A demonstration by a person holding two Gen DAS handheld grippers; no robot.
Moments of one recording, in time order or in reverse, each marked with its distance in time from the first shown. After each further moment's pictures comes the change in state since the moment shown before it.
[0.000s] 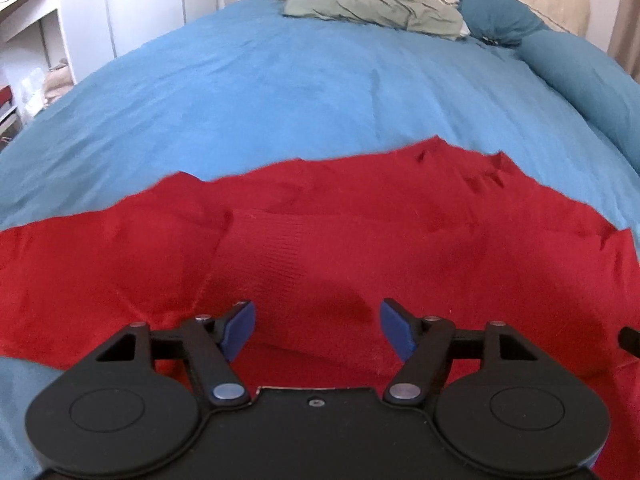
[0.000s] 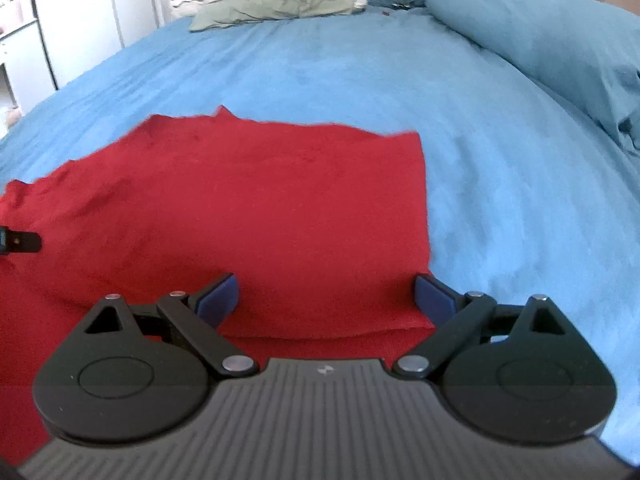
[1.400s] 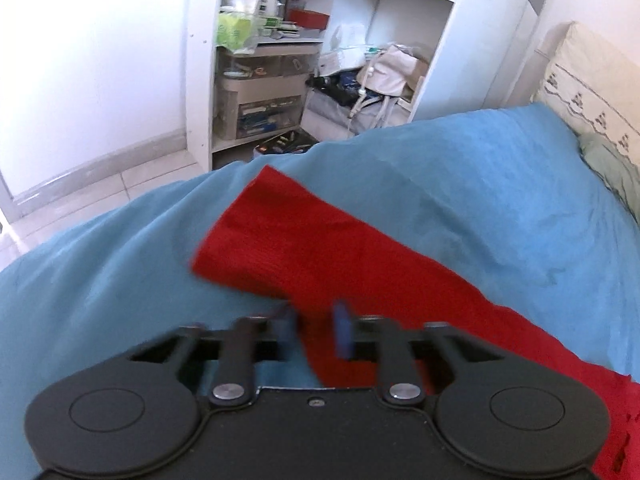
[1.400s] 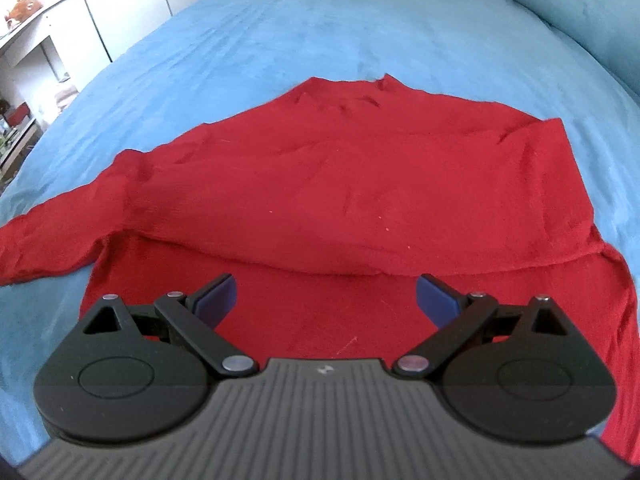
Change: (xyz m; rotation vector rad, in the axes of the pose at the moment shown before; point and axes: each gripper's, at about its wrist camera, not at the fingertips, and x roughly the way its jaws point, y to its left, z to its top) left arm -0.051 0.368 -0.031 -0.639 -0.104 0.357; right arm -0.039 0.156 0.006 0.017 0.159 0.098
